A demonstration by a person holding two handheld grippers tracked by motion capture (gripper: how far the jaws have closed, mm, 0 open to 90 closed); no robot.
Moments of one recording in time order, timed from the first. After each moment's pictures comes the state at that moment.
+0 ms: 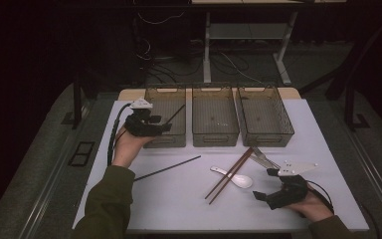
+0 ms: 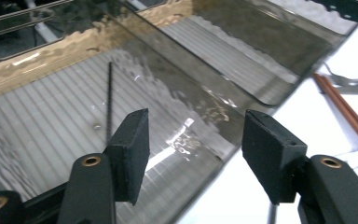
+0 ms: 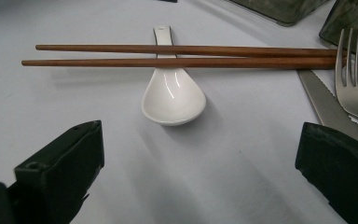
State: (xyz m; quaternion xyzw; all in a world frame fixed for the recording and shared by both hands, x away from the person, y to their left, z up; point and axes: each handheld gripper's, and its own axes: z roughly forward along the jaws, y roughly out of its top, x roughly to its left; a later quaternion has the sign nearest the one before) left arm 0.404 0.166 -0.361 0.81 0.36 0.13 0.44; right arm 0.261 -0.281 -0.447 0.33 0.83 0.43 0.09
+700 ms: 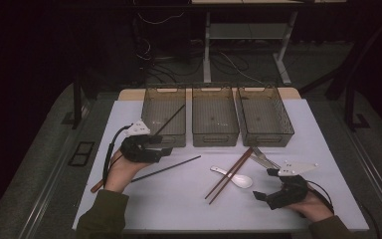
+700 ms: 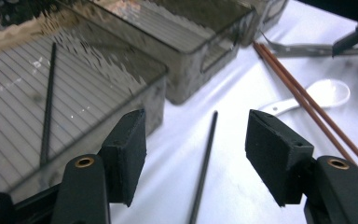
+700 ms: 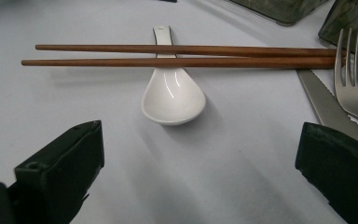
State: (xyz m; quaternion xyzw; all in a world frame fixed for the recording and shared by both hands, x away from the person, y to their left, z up) left arm 0.334 0.171 -0.380 0.83 0.31 0.11 0.45; right arm 0.261 -0.281 -0.447 0.34 0.83 0.43 0.09
